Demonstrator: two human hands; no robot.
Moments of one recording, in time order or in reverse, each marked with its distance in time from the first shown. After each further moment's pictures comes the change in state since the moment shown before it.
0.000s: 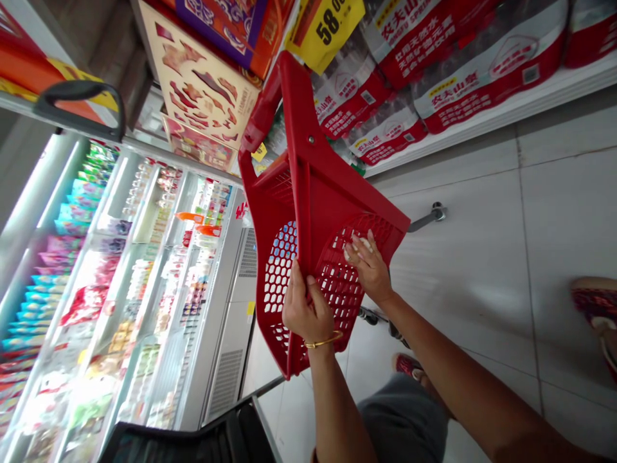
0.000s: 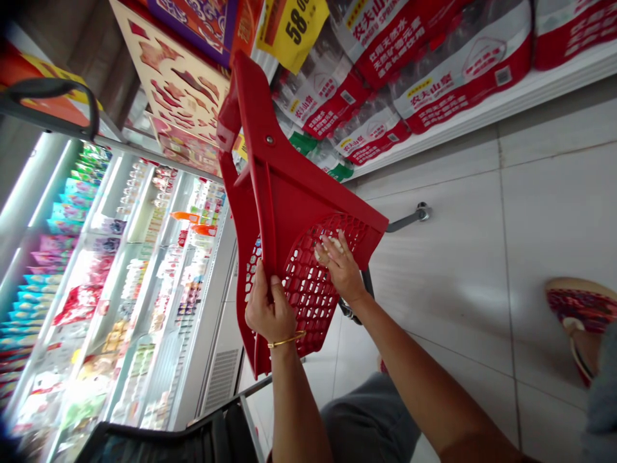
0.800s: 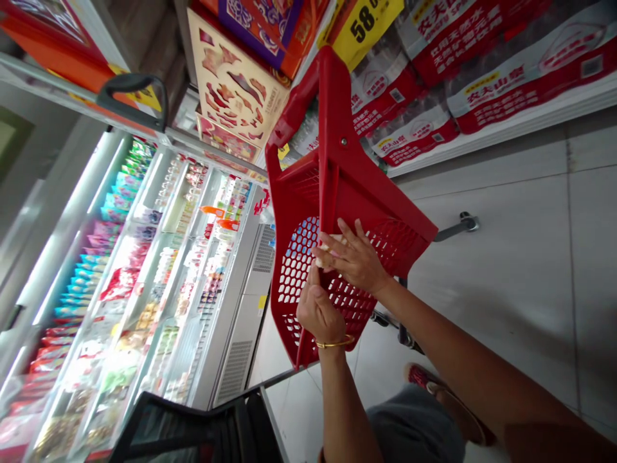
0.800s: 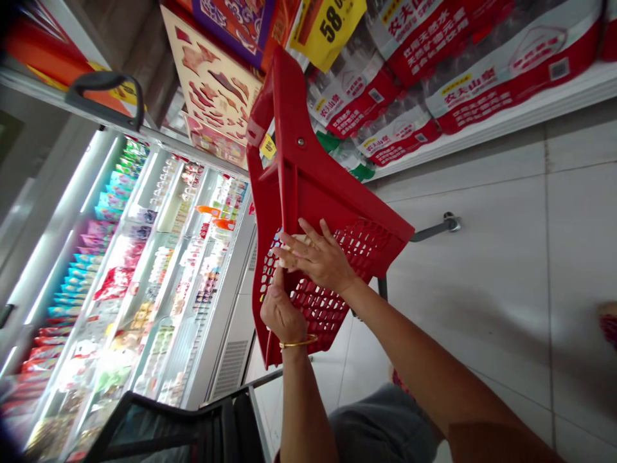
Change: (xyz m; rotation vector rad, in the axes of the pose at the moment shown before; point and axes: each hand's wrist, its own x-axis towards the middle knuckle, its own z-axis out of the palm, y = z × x) left_hand -0.009 -0.014 -0.005 -0.150 -0.016 -0.071; right_hand 0.079 -0.054 0.014 -0.007 -0.319 -0.287
